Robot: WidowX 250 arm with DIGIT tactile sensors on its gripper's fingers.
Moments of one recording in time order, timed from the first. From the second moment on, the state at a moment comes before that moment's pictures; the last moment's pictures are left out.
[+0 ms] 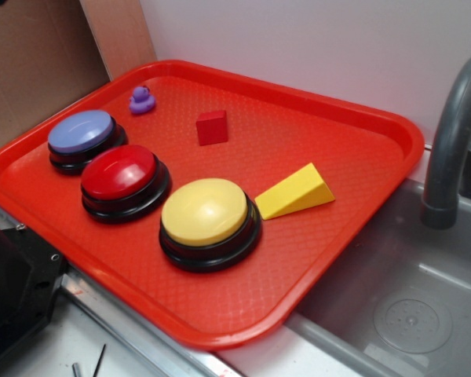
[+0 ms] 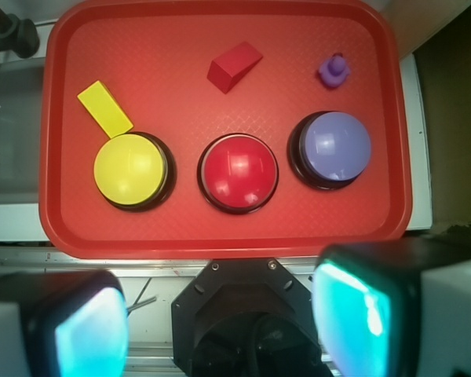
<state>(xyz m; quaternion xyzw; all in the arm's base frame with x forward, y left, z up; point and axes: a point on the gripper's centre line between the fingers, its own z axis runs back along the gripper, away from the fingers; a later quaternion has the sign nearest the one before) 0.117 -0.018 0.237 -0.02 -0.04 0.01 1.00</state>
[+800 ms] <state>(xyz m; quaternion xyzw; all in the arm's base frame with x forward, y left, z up) 0.164 0.004 0.197 -0.02 -0.04 0.14 0.99</state>
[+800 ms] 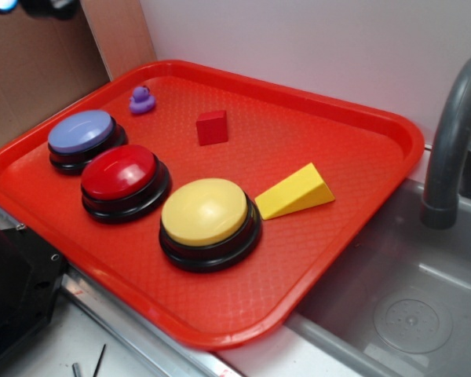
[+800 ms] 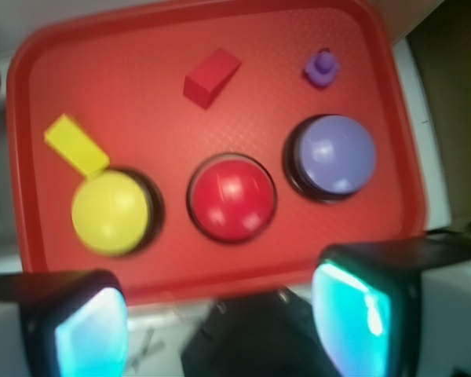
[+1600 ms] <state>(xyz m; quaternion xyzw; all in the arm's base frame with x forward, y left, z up) 0.230 0.072 0.134 0.01 -0.09 0.35 0.93</state>
